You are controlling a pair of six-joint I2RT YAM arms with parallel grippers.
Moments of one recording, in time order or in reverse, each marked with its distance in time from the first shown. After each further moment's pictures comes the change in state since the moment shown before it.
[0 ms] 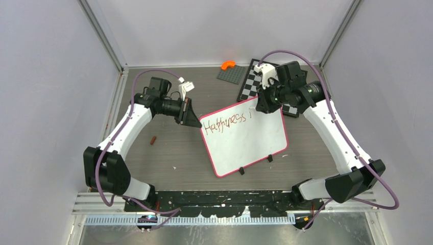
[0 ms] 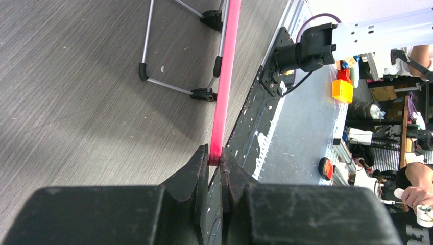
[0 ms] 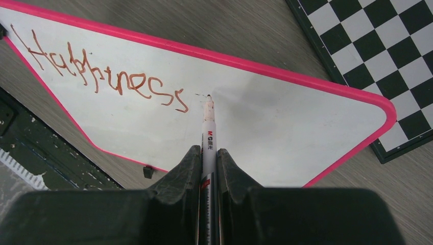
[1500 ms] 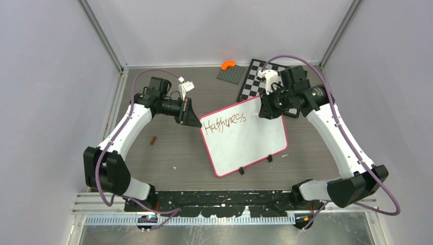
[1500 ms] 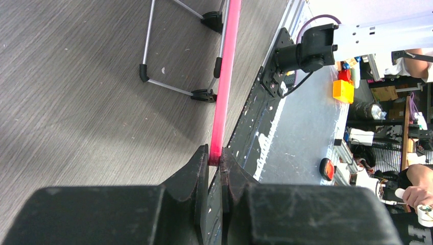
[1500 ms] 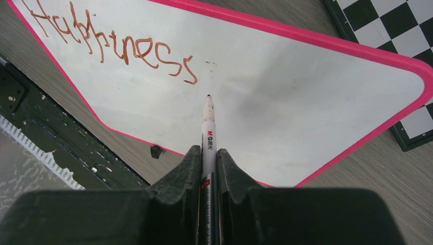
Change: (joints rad) left arm 0.000 0.000 0.000 0.006 0.000 0.000; right arm -0.039 -0.043 -0.053 -0.062 -0.066 -0.030
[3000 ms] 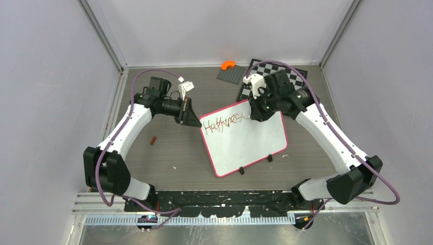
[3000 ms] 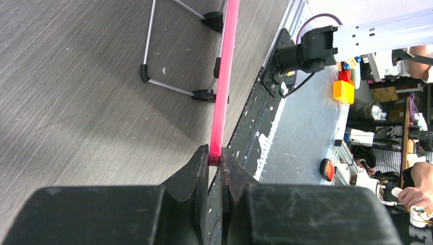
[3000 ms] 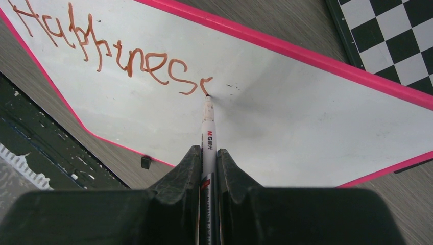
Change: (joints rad) left arm 0.000 0.000 0.000 0.000 -0.001 0.000; right arm 0.133 0.041 -0.040 0.097 0.110 0.000
